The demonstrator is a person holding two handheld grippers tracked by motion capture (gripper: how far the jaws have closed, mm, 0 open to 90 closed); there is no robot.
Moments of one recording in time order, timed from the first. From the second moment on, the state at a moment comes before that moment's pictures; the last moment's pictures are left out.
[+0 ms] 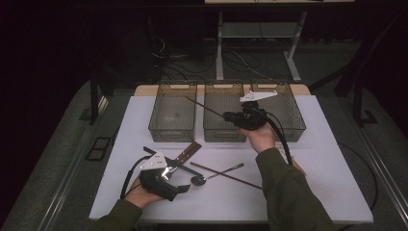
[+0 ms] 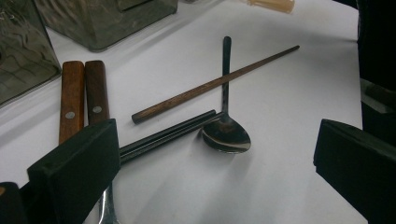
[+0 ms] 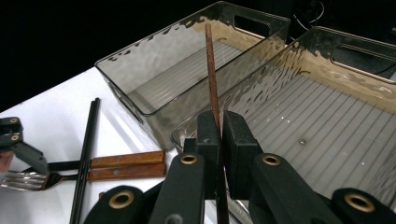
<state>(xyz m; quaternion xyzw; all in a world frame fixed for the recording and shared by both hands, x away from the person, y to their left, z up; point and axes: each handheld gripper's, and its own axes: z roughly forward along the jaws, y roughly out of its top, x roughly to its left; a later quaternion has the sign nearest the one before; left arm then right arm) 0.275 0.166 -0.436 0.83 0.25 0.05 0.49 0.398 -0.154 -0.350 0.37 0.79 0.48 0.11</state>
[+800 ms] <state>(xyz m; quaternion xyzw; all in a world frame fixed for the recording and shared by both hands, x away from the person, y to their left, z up) 0.274 0.165 -0.436 0.84 0.25 0.05 0.49 0.431 -0.103 -0.350 0.37 0.80 0.45 0.12</state>
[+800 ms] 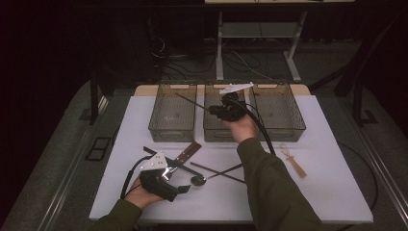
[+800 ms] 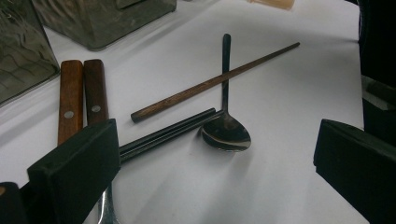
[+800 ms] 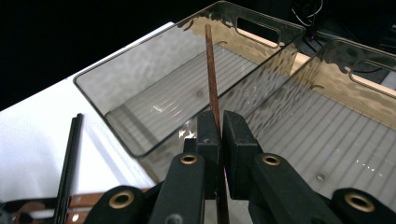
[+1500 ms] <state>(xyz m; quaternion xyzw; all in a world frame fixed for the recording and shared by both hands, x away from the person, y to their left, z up) 0.274 0.165 -0.435 0.83 0.25 0.05 0.49 0.466 -0.042 -0.361 0.38 0.81 0.42 0.13</state>
